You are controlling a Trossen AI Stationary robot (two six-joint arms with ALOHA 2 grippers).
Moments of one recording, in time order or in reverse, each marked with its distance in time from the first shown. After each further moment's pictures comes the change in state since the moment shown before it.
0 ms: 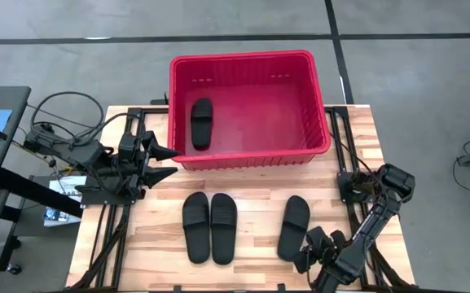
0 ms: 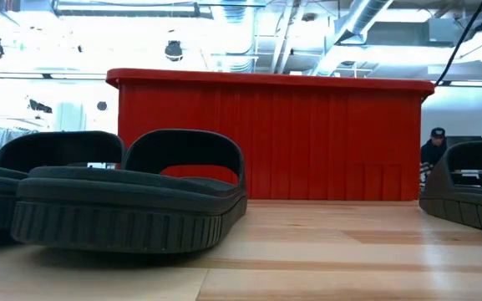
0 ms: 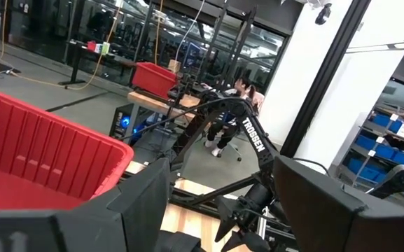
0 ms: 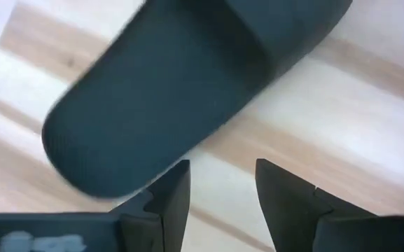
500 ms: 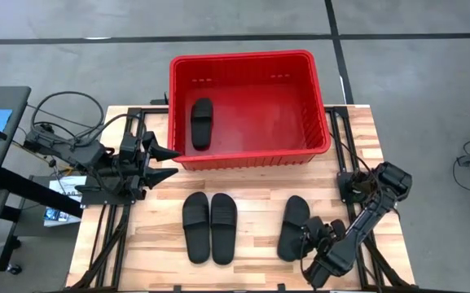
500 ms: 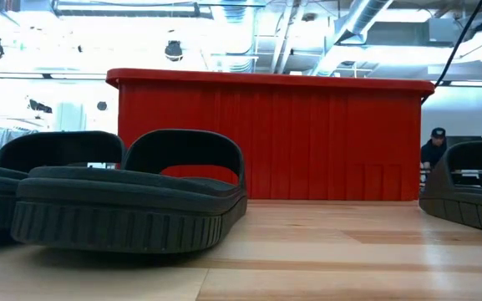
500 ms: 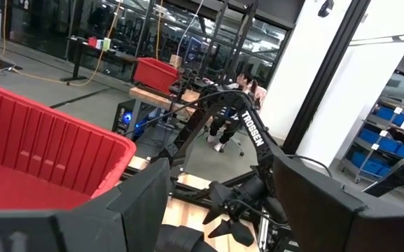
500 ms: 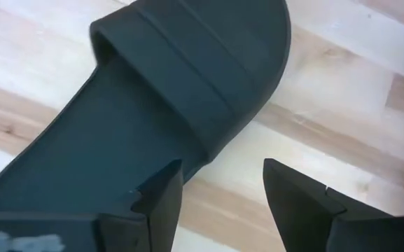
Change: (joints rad) left arm 0.000 0.000 0.000 -0.025 0.001 0.000; right arm -0.069 0.000 -0.006 -0.158 0.005 -0.025
